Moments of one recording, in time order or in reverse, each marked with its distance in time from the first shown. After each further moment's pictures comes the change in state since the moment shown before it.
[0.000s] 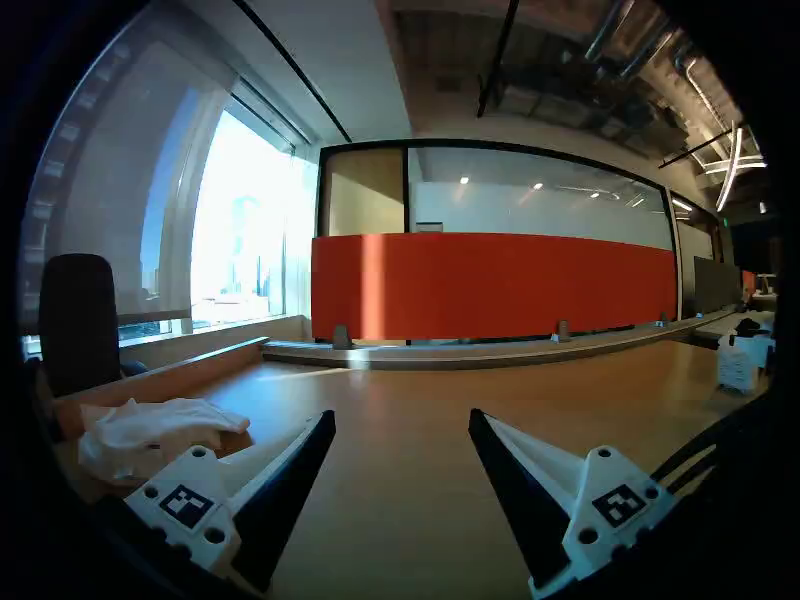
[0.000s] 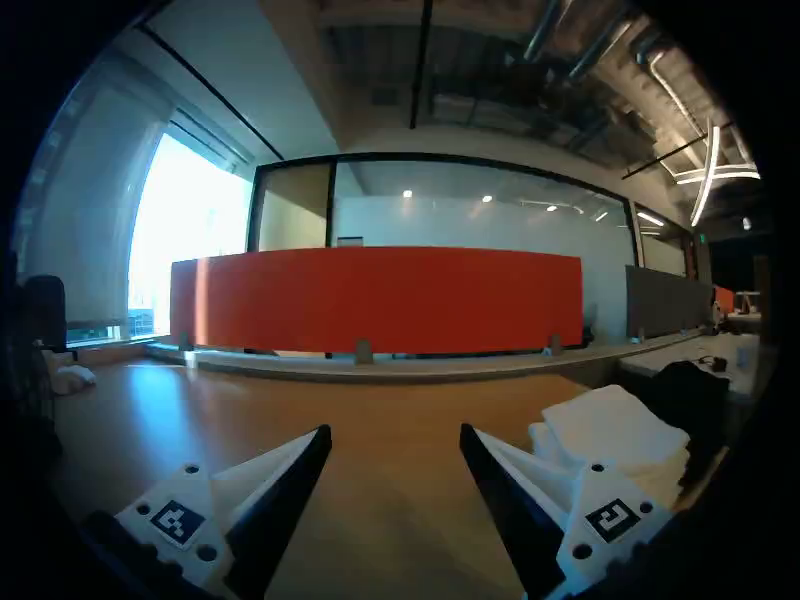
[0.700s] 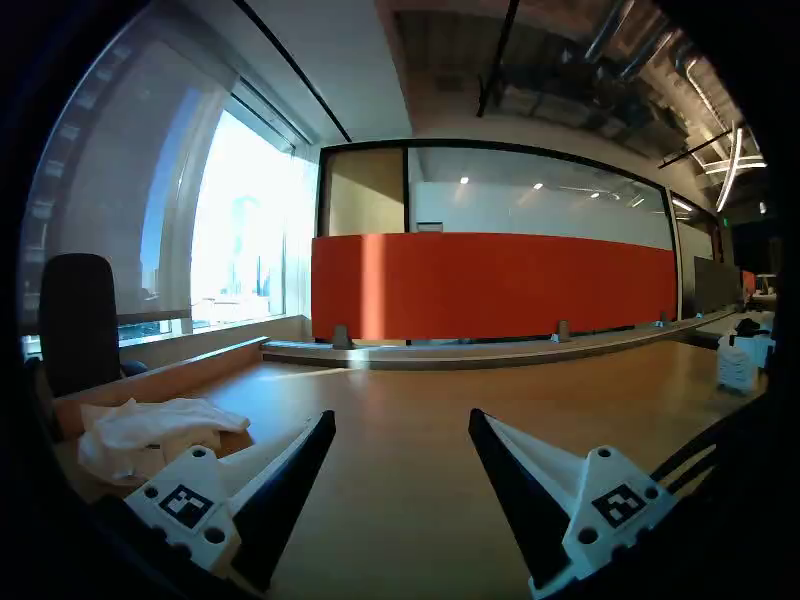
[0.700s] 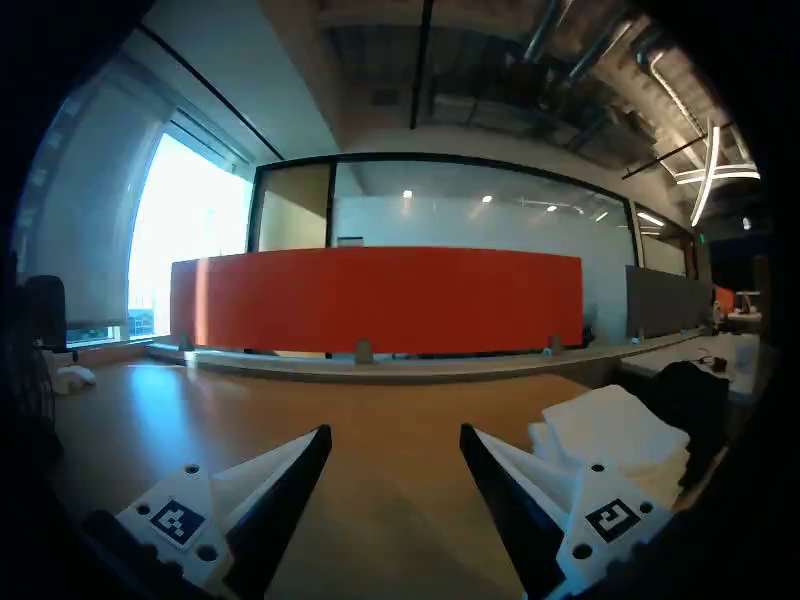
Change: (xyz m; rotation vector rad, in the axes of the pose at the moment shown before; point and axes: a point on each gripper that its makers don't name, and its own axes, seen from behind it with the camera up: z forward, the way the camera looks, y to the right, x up) left arm -0.002 0.000 0.002 0.000 0.001 0.000; right arm 0.001 -0.001 0.000 0.000 0.000 0.000
